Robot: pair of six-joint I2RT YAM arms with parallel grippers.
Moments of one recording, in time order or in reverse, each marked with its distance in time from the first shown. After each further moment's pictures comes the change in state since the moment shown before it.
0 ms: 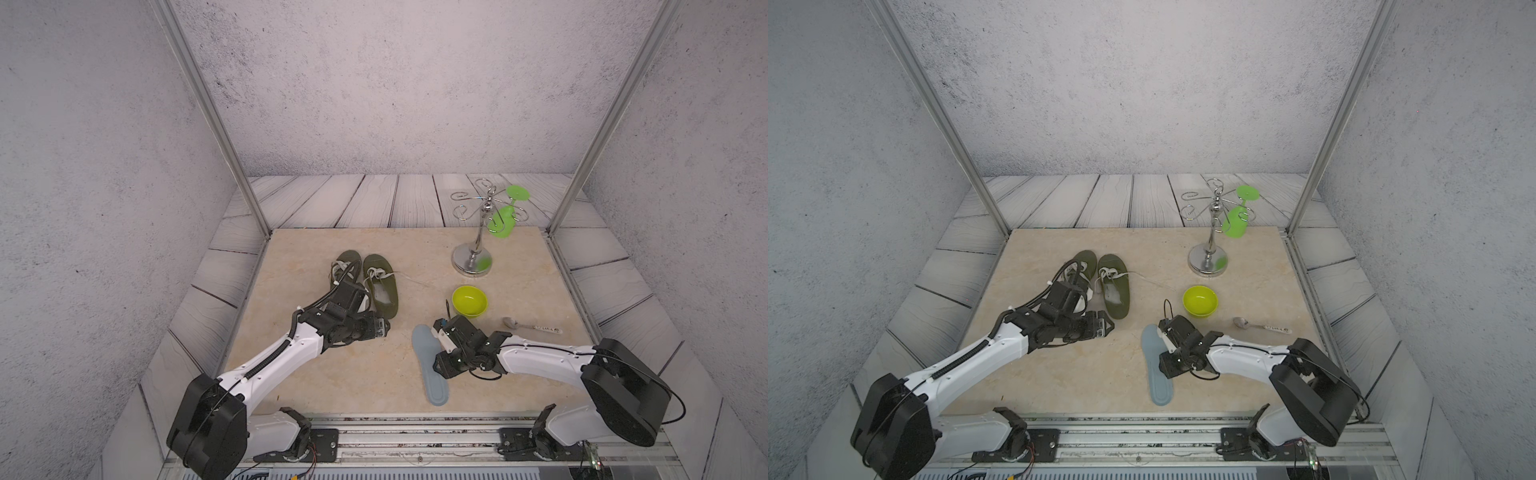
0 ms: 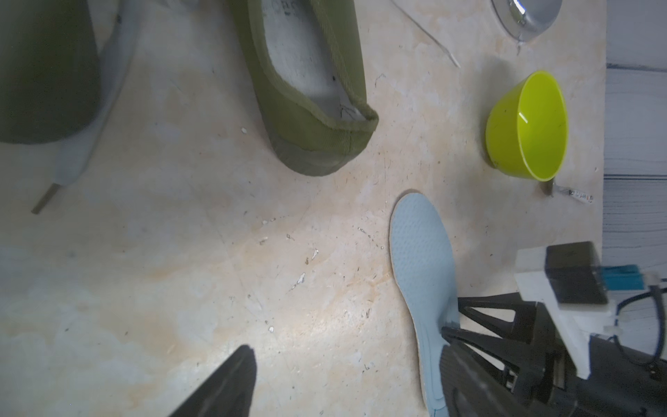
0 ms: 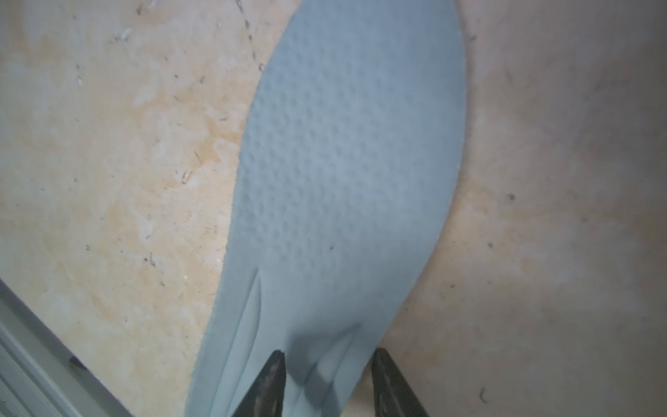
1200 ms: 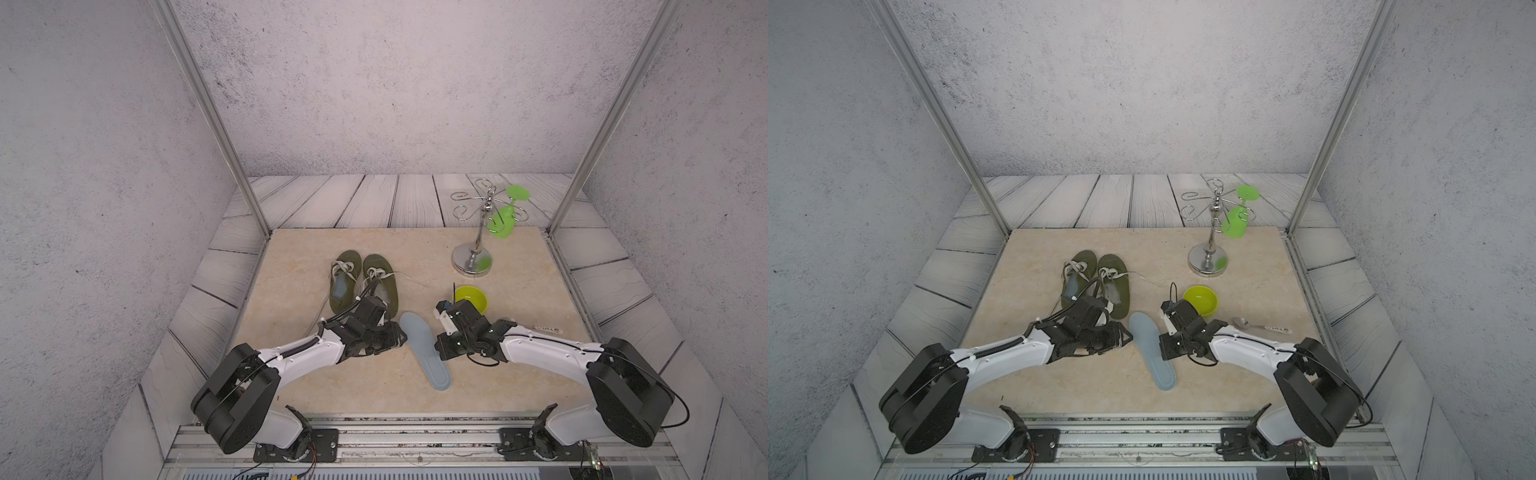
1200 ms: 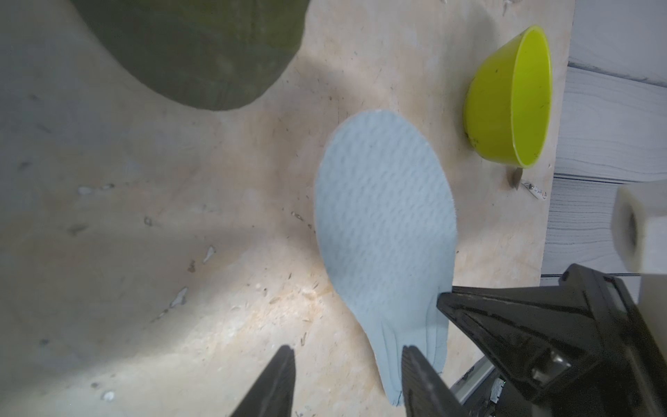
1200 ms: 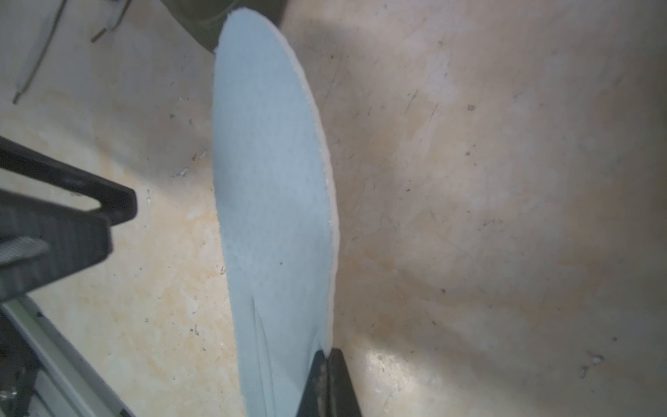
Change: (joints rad) left arm -0.126 0.178 -0.114 0.382 0.084 -0.245; right arm -0.111 -0.013 0.087 0.012 -0.033 0.035
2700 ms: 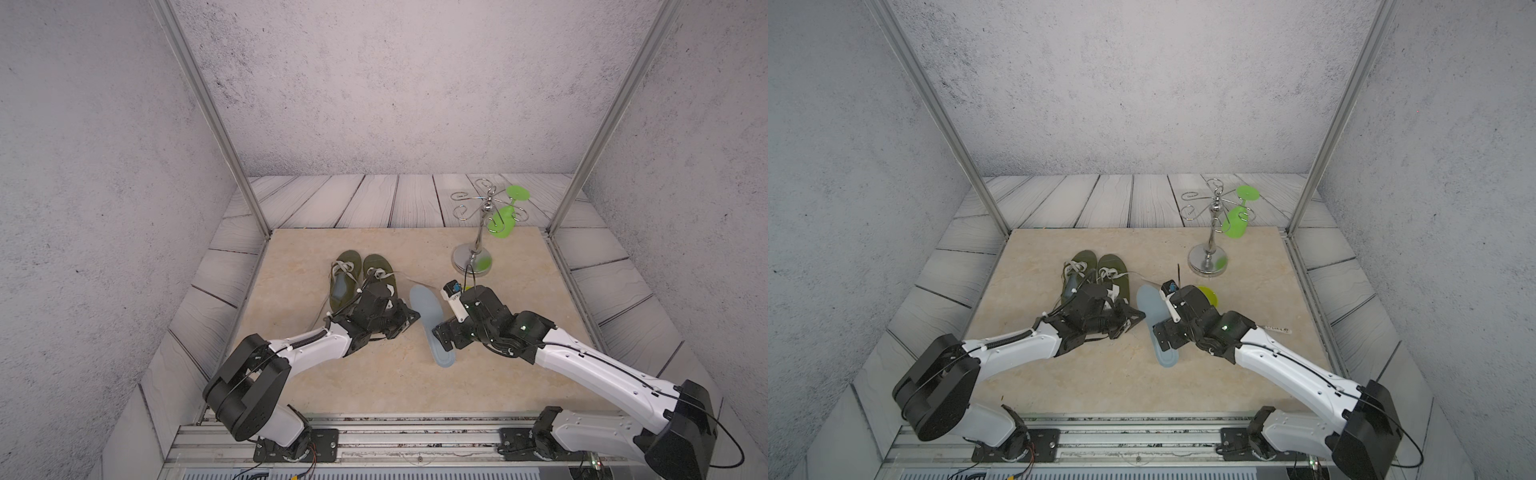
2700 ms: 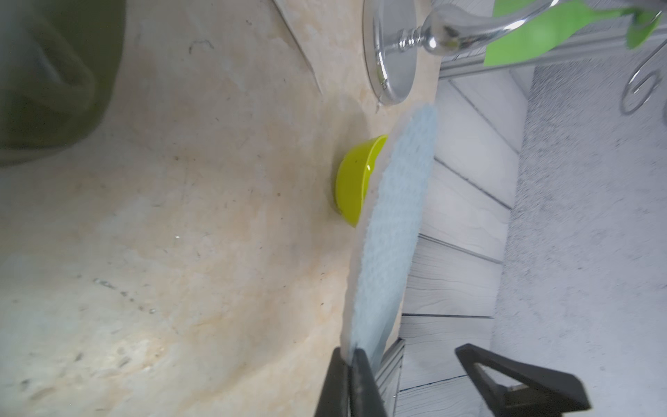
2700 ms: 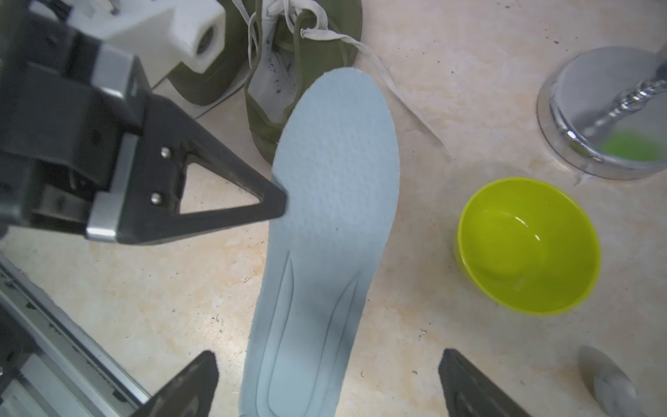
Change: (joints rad) left arm -0.006 0.061 0.068 0.327 0.050 -0.416; right arm 0.110 -0.269 0.211 -0.332 0.300 -0.204
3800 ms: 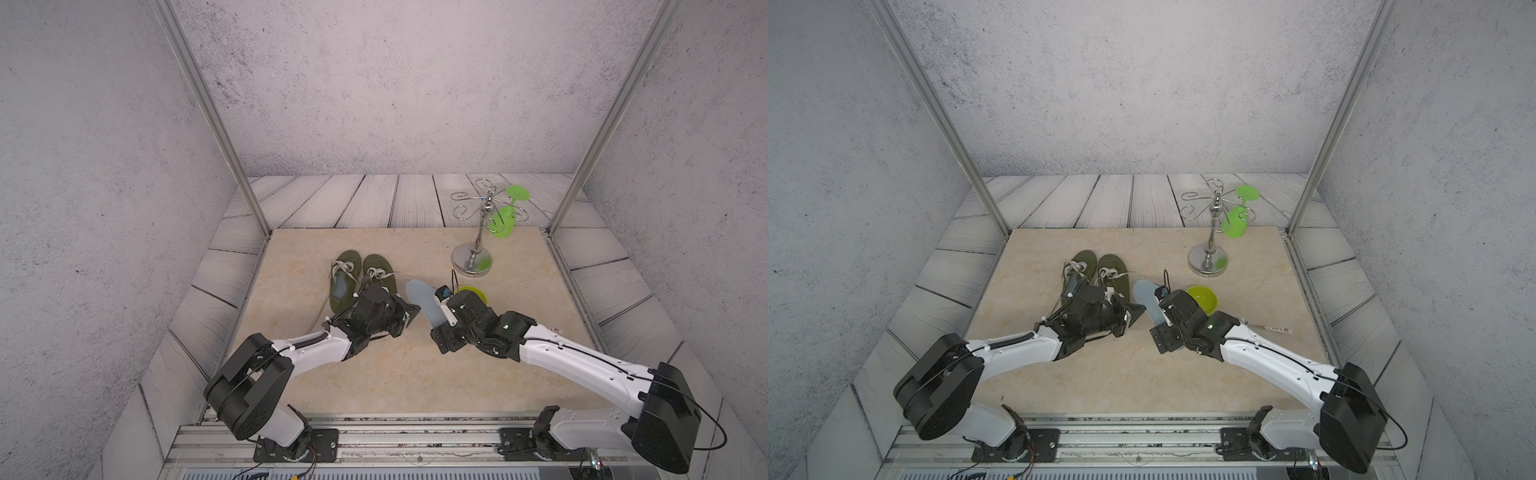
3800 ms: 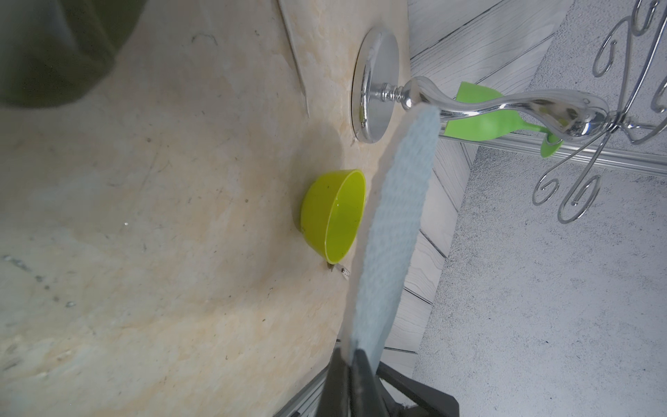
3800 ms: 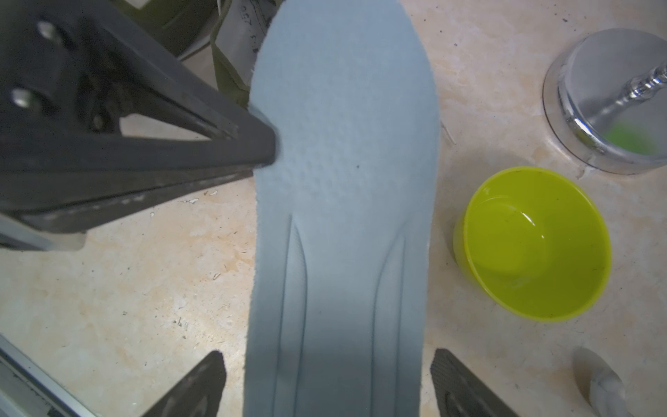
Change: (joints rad) left arm -0.002 0.007 -0.056 0.170 -0.058 -0.278; right arm 0.020 0.117 -0.011 0.037 0.055 -0.008
